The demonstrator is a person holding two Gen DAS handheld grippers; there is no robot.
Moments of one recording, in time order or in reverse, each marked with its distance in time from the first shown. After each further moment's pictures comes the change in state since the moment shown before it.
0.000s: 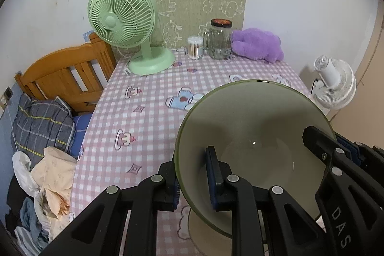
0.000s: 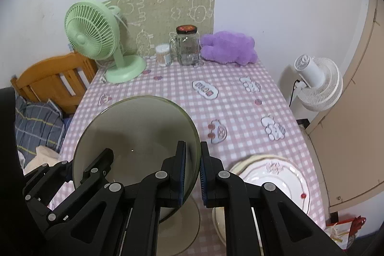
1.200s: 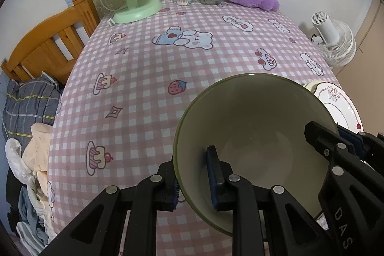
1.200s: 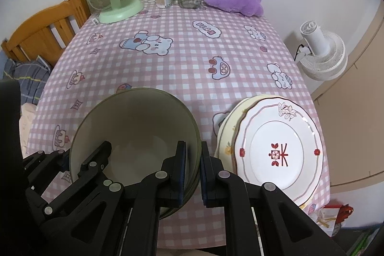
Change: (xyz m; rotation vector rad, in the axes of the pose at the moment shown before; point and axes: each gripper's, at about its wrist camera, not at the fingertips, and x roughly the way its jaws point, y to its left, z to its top) left arm 0.047 -0.004 -0.073 0.049 0.197 -0.047; right arm 0.045 0.009 -0.073 -0.071 0.228 -0.066
